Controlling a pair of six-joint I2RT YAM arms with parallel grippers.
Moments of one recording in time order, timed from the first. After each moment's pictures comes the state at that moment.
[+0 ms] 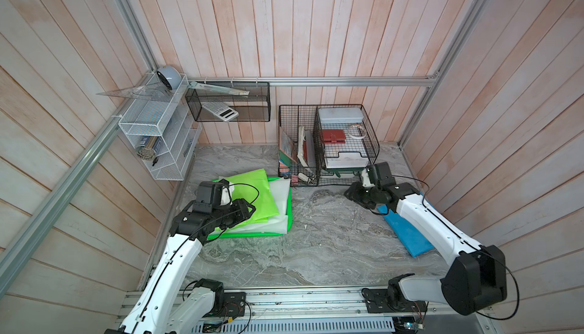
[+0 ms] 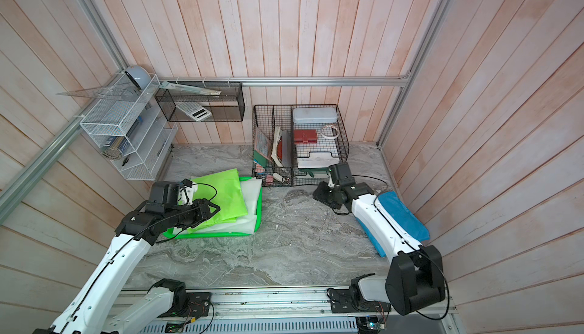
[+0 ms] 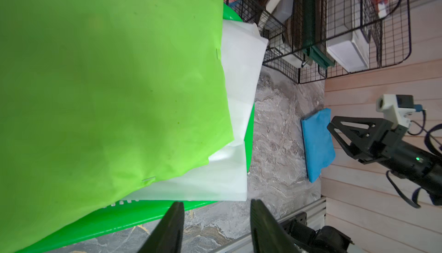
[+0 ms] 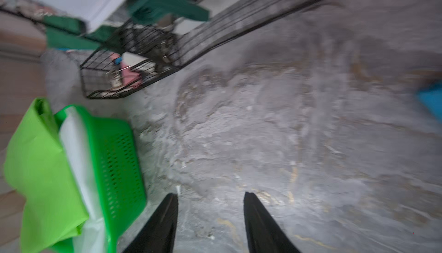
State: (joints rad) left arm -0.23 0.94 0.92 -0.85 0.41 -0.58; right arm 0.23 1.29 0.97 -0.67 -0.16 0.69
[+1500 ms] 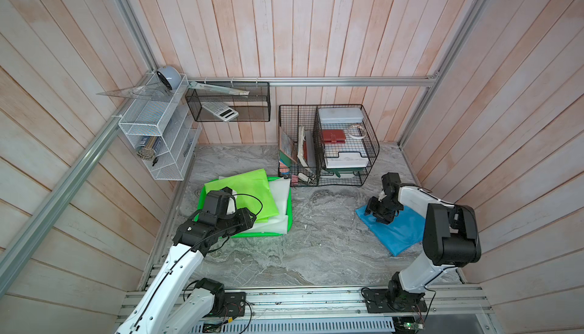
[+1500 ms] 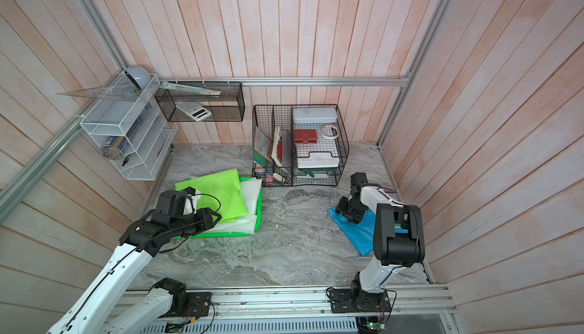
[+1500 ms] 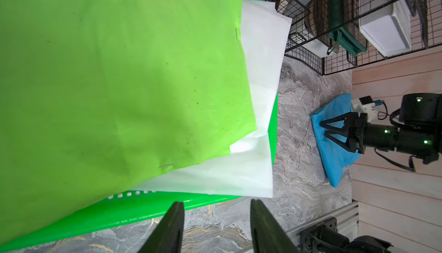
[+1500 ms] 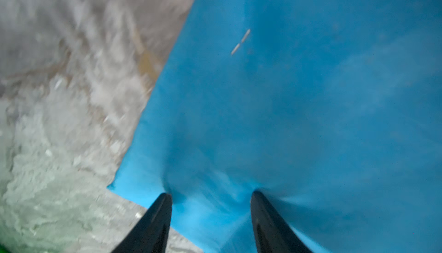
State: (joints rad) left arm -0.29 0.87 0.84 -0.84 0.27 -0.59; right arm 0.03 1.66 0.95 -0.71 -0.19 0.48
